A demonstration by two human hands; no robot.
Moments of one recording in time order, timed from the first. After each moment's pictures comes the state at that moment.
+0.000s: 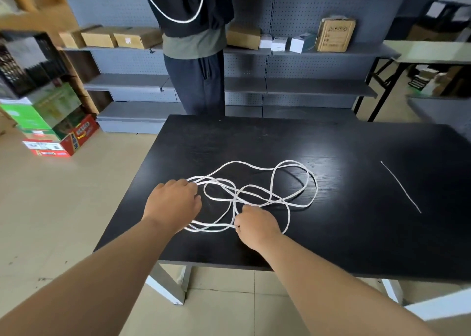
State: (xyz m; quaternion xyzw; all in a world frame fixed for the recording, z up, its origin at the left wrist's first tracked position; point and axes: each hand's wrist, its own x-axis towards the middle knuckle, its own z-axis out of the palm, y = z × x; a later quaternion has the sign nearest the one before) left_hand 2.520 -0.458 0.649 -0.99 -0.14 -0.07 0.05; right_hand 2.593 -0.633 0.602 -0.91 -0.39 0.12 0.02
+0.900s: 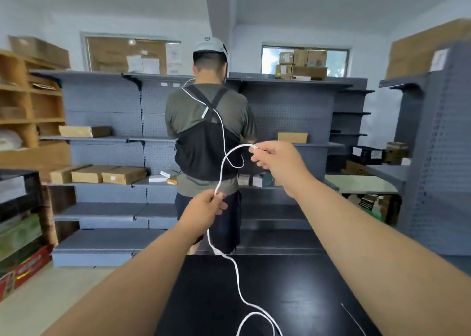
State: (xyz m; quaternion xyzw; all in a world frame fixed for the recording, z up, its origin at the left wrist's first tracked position) left_hand 2.687 -0.539 0.899 -0.83 -0.06 -0.23 -0.50; right_hand 2.731 -0.707 0.992 -0.74 -0.32 -0.14 0.57
